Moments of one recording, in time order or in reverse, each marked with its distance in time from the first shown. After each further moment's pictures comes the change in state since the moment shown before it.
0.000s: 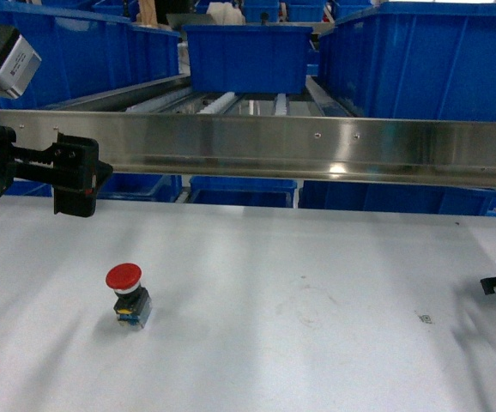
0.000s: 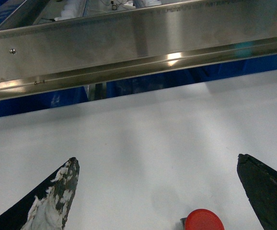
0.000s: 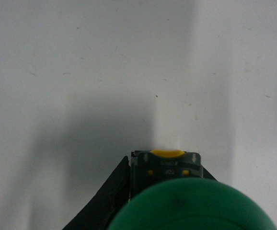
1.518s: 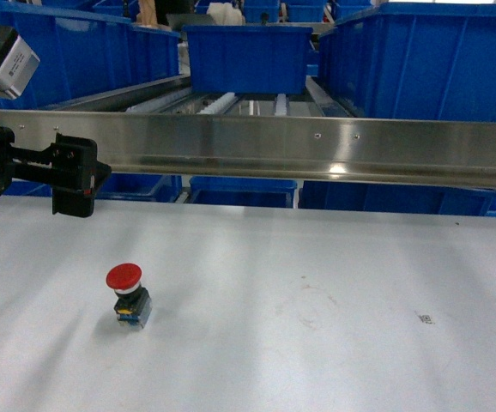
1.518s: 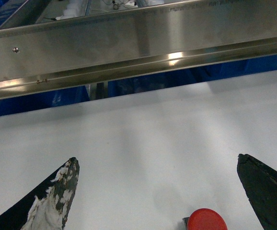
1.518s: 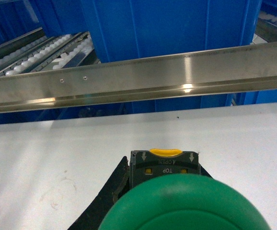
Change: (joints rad) left arm -0.001 0.000 0.000 0.000 0.000 0.000; right arm -0.097 -1.214 -0.782 0.266 -0.243 0.349
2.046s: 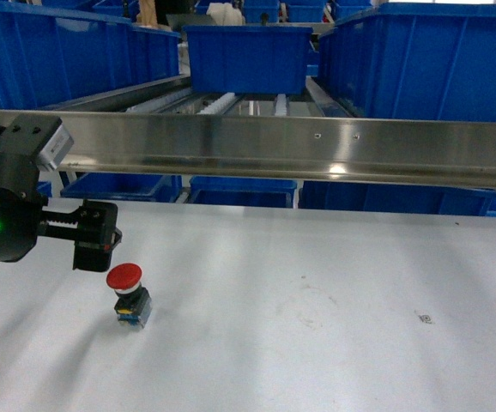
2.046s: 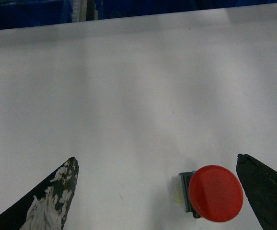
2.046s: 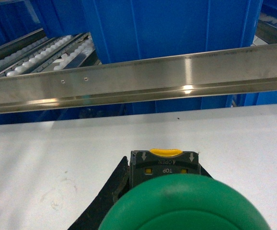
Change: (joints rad) left arm -0.021 0.163 0.074 -0.165 -0.039 -0.059; right arm 0.000 -0.001 0.000 0.003 0.000 -0.001
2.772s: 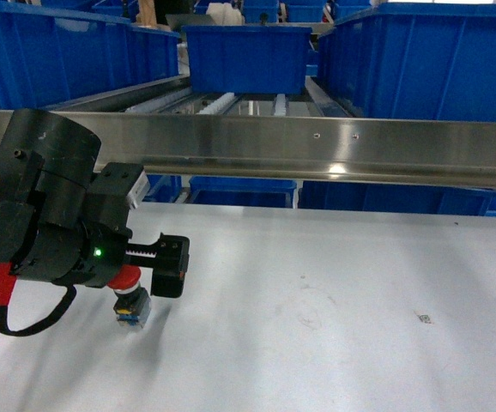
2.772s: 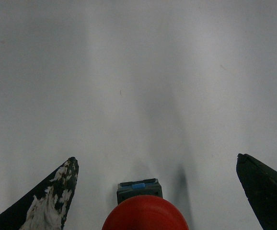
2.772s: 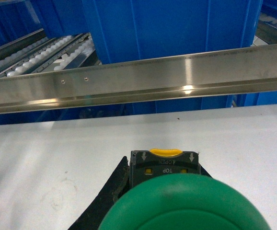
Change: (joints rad) left arm -0.123 0.222 0.164 -0.089 -0.048 -0.115; right arm 0.000 0.000 0.000 0.000 0.000 0.000
